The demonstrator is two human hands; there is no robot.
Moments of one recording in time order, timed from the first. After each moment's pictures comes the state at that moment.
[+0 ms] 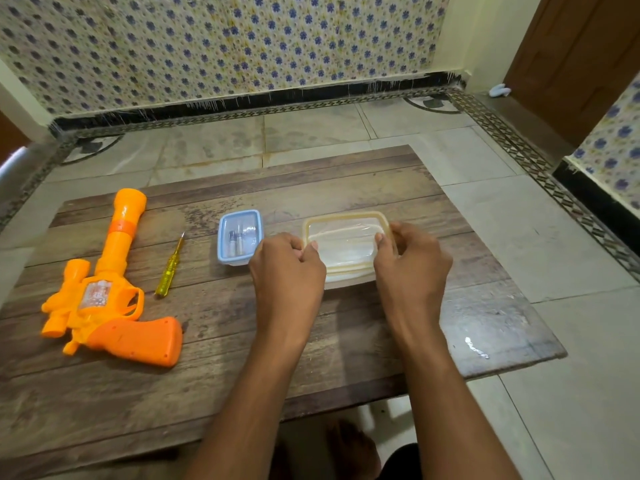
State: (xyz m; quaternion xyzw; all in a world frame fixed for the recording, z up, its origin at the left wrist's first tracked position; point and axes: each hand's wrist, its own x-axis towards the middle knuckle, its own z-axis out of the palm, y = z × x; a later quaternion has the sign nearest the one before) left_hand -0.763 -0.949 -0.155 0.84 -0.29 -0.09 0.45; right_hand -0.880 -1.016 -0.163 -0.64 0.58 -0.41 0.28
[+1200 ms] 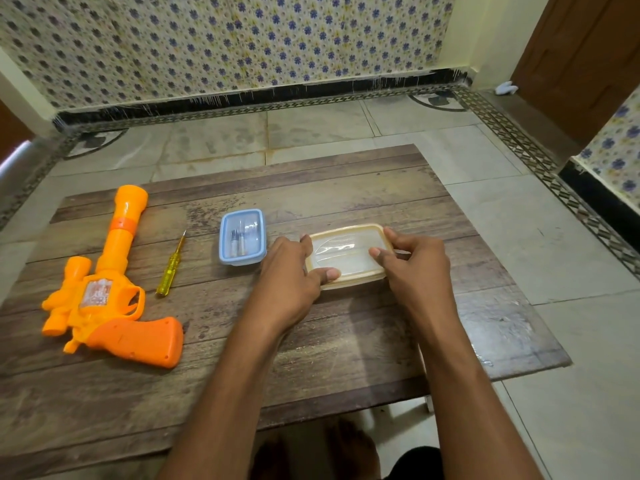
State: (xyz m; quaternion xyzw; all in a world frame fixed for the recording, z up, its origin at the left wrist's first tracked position) left_hand -0.744 -0.946 -0.150 0.82 -0.42 -0.24 0.30; right_hand -0.897 -1.036 -0.170 -0.64 0.54 -0.34 0.43
